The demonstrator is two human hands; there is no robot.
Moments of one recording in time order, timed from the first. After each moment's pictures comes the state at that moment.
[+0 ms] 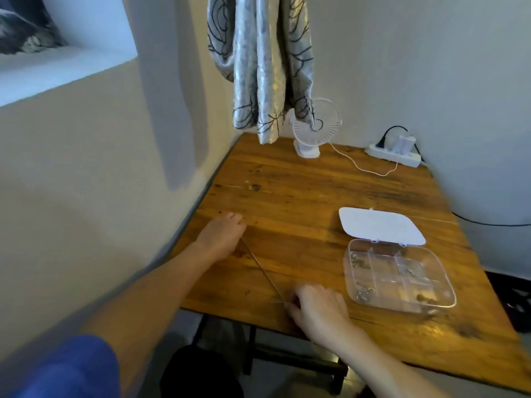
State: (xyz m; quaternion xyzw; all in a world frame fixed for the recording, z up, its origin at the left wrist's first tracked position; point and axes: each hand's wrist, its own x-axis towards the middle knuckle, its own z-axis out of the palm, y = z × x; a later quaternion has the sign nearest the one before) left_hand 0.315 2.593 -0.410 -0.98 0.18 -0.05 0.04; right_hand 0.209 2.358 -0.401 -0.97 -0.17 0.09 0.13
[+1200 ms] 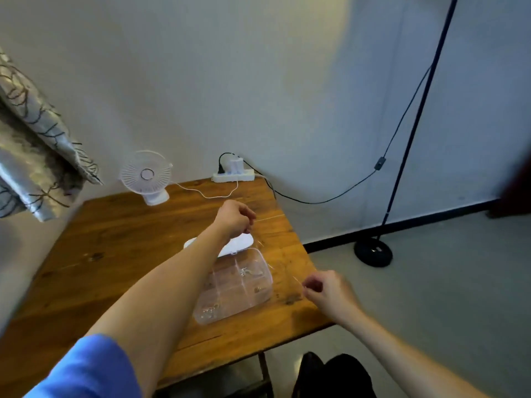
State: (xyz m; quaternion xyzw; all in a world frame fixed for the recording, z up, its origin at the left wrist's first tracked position) left_hand 0.345 2.225 -0.289 -0.87 0.12 0.12 -0.47; right_hand 0.164 2.054 -0.377 -0.95 0.12 -0.04 0.30
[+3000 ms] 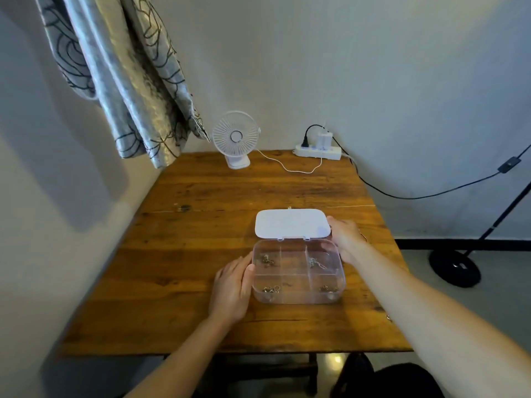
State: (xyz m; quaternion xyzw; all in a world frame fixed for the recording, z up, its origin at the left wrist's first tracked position) left_hand 0.262 2.413 -0.444 -0.92 0.05 -0.05 -0.37; right_hand 0.349 2.169 -0.383 -0.67 0.31 0.02 0.67
